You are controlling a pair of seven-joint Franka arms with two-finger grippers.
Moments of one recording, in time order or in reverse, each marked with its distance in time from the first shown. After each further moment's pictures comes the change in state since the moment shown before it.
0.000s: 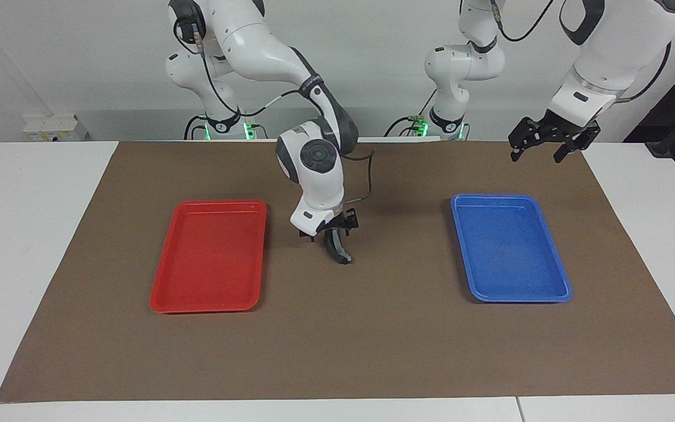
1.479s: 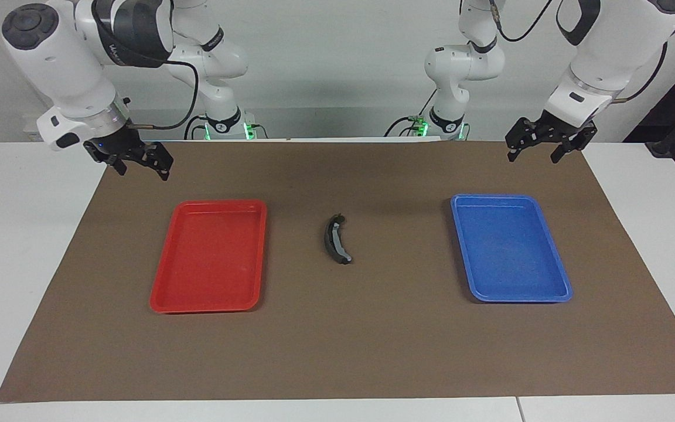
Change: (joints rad) left arm 0.000 0.001 -0.010 0.000 0.000 0.001 -0.004; right arm -0.545 -0.406 -0.011 0.016 -0.163 -0.531 -0.282
